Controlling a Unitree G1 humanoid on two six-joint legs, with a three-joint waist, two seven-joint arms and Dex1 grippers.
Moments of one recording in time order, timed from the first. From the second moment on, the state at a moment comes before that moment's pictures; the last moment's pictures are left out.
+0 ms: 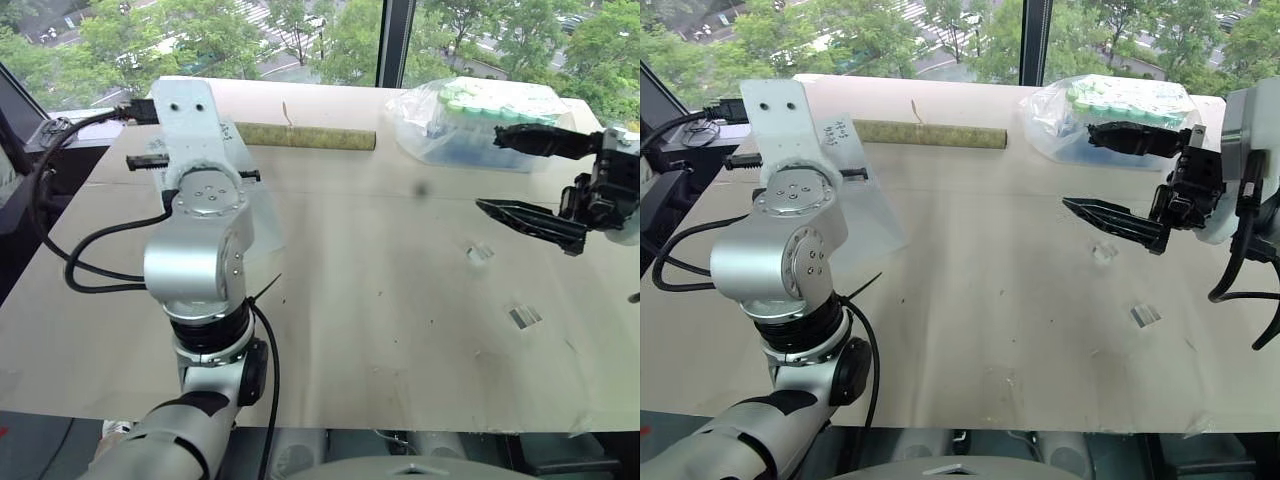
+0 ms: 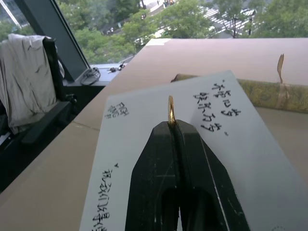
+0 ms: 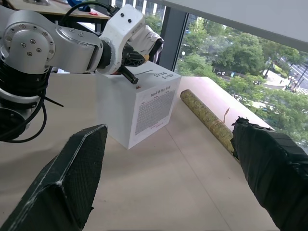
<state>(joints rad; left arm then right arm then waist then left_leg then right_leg) -0.81 0.18 0.11 -0.62 0.08 1.53 0.42 -0.42 -0.95 -0.34 -0.49 0.99 0.62 0.89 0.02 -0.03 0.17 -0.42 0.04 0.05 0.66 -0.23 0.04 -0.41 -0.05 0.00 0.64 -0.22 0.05</state>
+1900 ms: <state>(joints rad) -0.18 0.55 0.31 -0.63 -0.61 1.02 -0.86 0.59 -0.71 -0.80 -0.74 0.68 0.58 0.87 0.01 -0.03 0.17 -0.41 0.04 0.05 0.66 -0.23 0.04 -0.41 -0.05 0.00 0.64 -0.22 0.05</state>
